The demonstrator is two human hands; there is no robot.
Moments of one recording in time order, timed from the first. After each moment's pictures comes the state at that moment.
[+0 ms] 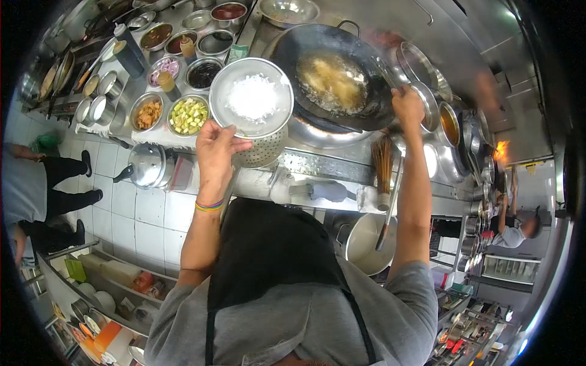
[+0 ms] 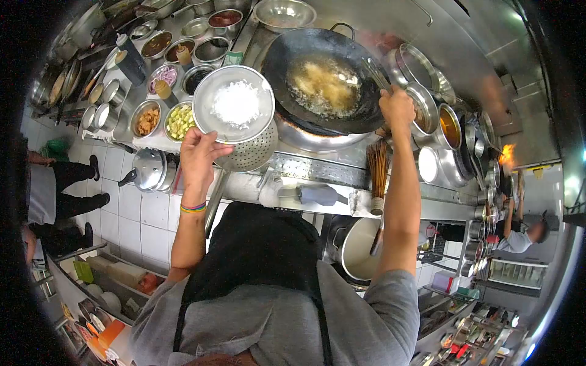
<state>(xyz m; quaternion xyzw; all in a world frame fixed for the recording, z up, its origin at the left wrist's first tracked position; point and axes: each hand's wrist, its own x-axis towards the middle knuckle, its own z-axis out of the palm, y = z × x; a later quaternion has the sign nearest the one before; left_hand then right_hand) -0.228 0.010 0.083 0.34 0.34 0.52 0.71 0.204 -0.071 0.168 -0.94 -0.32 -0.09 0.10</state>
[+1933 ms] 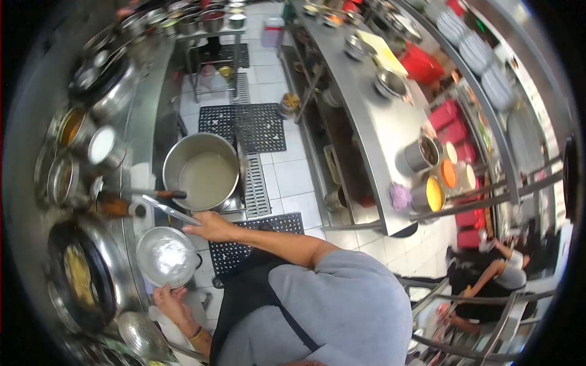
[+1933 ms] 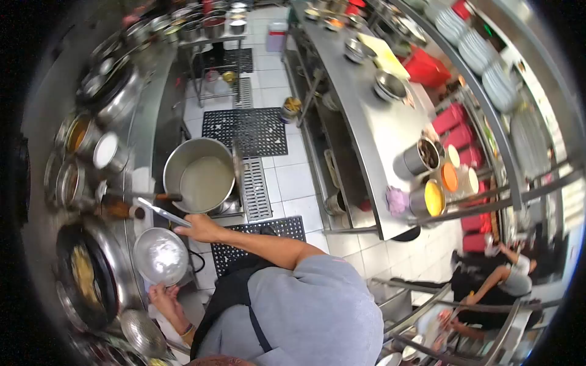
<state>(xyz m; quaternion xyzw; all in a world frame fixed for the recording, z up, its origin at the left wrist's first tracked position) -0.140 -0.211 0.008 0.64 0.26 -0.02 0.73 -0.078 -0.491 0.013 -0.81 0.05 0.06 0.59</state>
